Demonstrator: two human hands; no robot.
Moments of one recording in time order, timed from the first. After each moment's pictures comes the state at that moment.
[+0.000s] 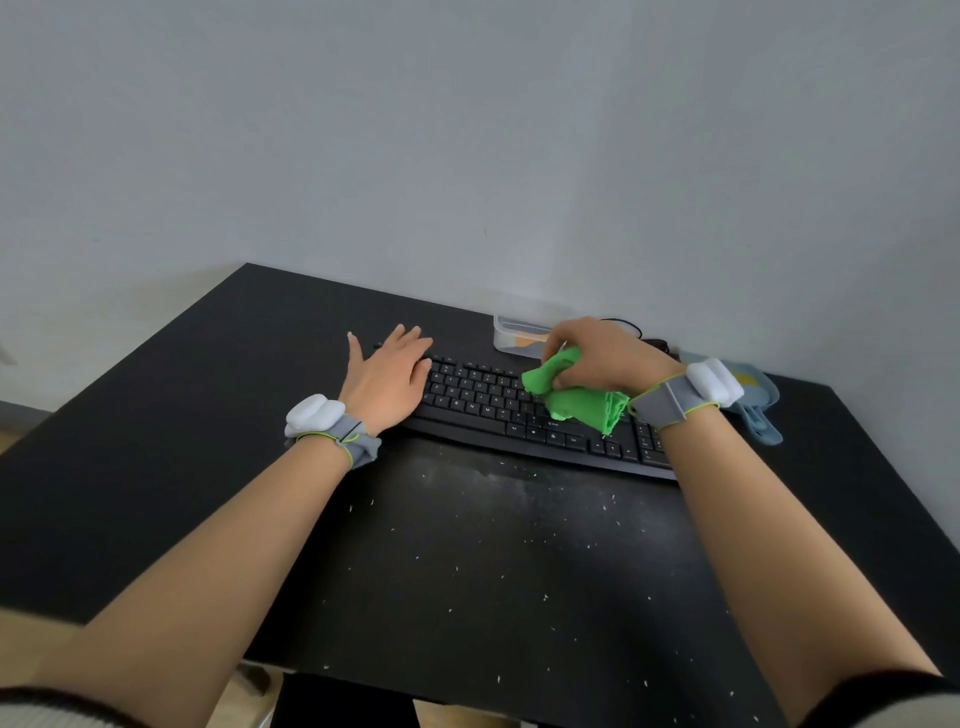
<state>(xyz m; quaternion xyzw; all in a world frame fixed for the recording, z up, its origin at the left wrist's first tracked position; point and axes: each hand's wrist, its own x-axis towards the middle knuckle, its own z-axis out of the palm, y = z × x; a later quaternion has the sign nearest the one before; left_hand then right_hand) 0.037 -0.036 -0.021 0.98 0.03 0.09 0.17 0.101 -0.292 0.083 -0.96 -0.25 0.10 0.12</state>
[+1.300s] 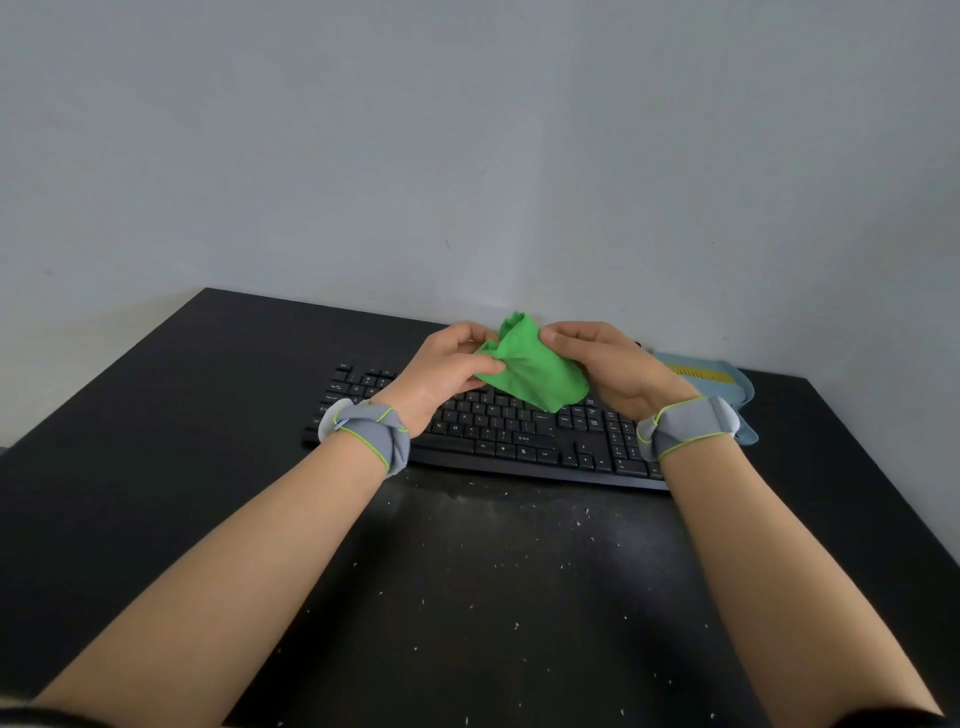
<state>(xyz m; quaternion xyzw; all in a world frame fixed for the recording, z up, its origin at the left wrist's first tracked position) 0.055 -0.129 0.043 0.68 0.01 -0.02 0.73 0.114 -0.327 0.065 -0.73 -0.16 0.19 0.64</state>
